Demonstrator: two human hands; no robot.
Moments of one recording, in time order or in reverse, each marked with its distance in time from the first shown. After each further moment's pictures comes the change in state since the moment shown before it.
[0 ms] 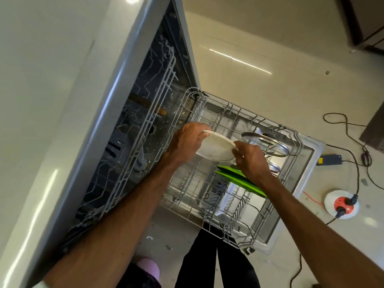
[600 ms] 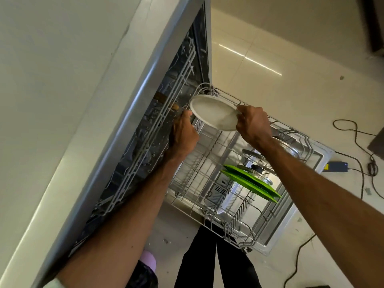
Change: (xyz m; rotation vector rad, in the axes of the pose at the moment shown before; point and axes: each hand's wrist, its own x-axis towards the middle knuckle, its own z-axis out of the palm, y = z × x) left_hand -0.008 -0.019 -0.012 -0.125 0.238 -0.416; right_hand 0.092 -0.053 -0.019 -0.223 0.079 -0.038
